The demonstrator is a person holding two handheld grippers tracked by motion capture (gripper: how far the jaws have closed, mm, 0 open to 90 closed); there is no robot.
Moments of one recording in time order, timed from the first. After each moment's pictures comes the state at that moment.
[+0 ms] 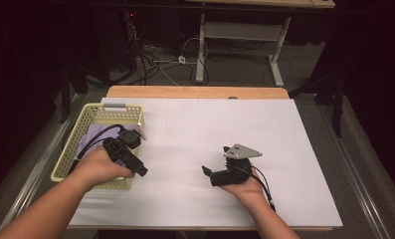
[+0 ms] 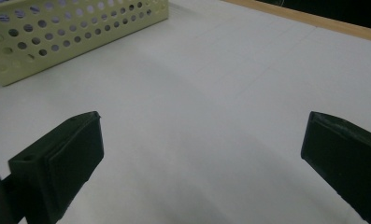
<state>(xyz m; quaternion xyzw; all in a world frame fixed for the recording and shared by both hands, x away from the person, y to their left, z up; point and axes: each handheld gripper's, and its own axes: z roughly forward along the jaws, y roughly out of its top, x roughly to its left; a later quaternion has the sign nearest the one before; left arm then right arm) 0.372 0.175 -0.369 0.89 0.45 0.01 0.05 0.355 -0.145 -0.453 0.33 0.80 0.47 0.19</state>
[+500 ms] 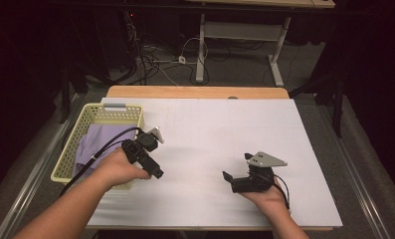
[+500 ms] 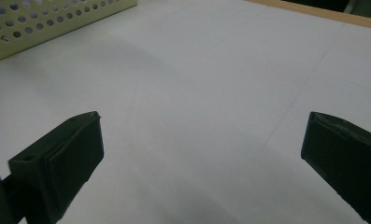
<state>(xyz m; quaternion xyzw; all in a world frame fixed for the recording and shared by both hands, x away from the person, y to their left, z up) 0.377 0.142 -0.385 0.90 0.42 0.00 0.07 0.335 -0.199 -0.457 0.36 0.78 0.46 0.21</state>
